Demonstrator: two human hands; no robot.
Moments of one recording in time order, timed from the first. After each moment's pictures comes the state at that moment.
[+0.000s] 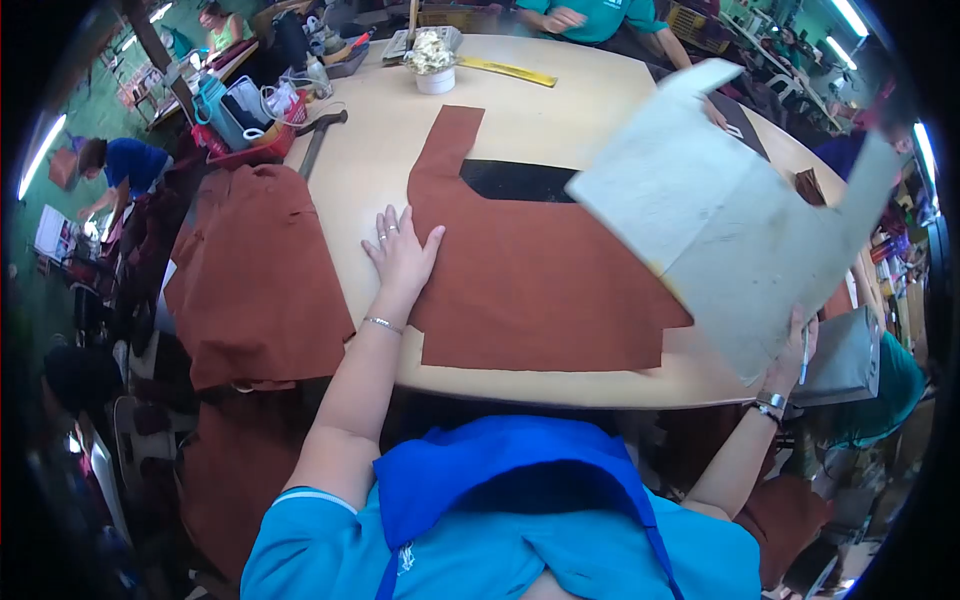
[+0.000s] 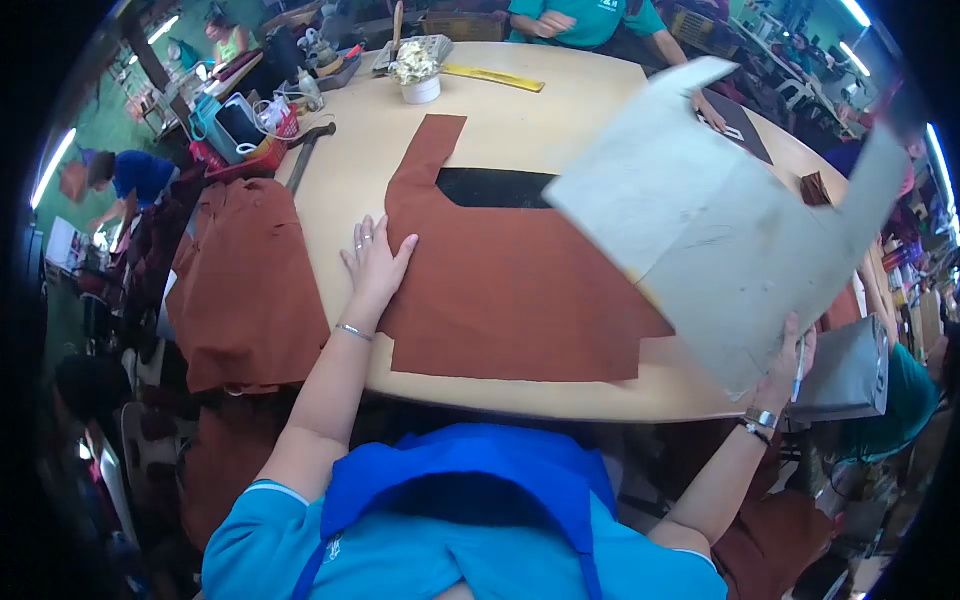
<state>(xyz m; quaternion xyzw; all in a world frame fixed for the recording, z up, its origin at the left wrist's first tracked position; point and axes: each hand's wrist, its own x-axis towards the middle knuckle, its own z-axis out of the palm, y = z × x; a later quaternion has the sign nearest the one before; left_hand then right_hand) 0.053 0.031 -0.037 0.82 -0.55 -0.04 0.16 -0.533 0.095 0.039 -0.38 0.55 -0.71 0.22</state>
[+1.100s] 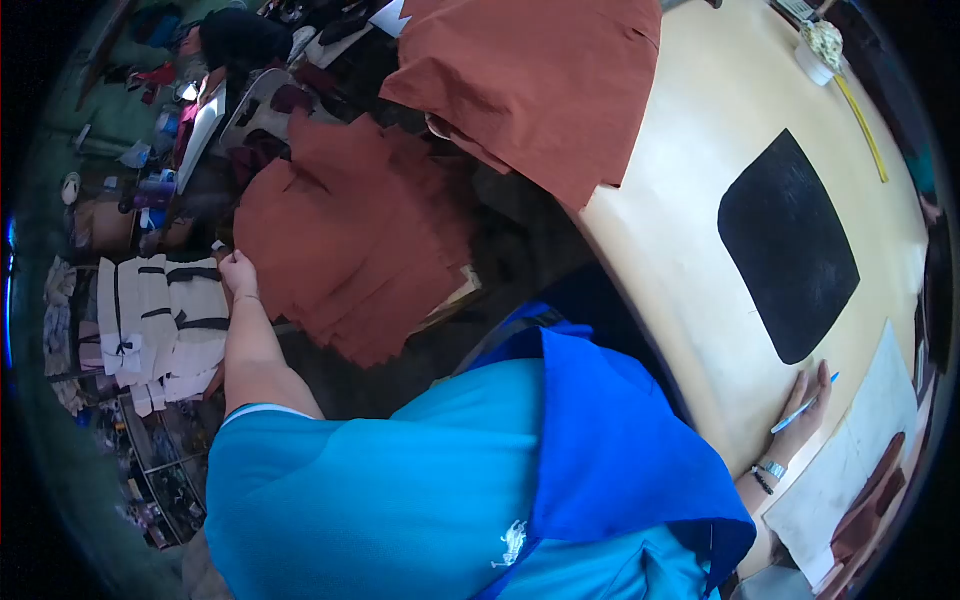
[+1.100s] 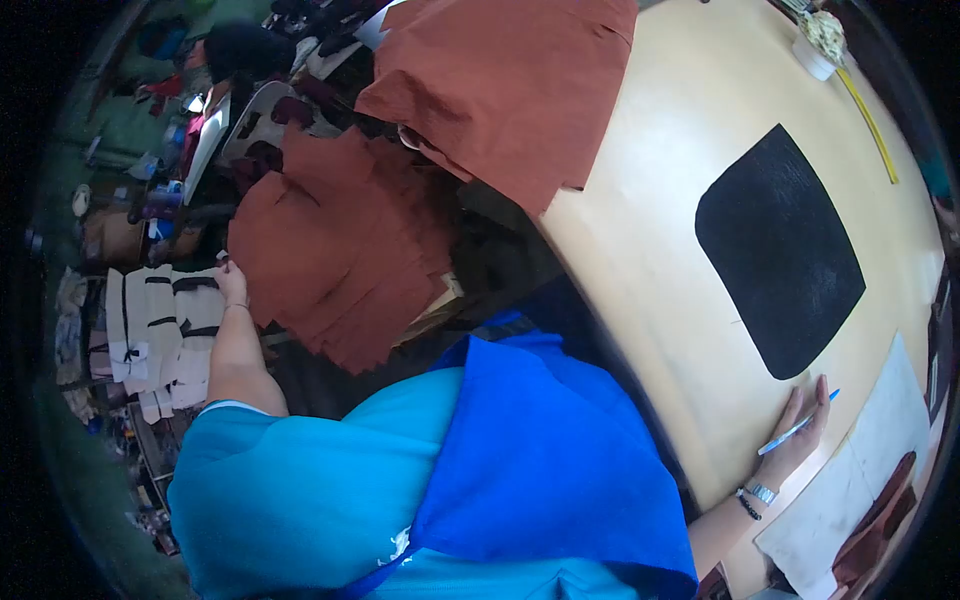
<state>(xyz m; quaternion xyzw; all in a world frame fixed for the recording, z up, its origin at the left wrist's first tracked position) 0.354 0.735 -0.029 0.94 0.20 0.19 0.21 -0.320 0.030 -0.043 -0.78 0.52 -0.30 0.18</state>
